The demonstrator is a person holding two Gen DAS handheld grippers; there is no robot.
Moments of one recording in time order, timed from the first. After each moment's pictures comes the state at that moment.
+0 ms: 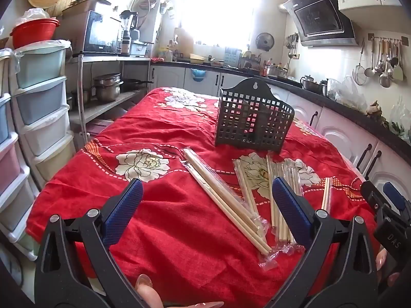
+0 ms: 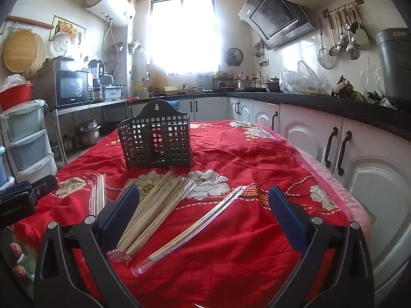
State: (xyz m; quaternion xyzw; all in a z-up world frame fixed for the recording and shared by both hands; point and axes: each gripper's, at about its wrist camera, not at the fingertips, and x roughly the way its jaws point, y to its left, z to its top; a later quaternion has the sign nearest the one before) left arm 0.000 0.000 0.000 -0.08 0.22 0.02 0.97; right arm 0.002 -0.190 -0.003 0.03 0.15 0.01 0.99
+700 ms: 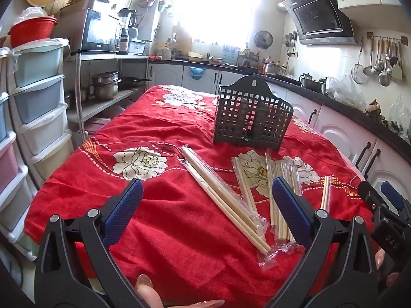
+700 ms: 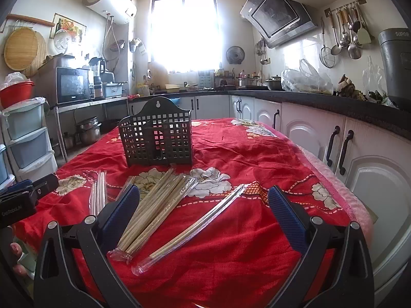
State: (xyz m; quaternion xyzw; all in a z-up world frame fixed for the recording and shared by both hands) left arm 0.002 -0.002 -0.001 -0.07 0.22 0.01 0.97; right arm 0.004 -0.188 -0.006 0.03 0.16 0.01 0.99
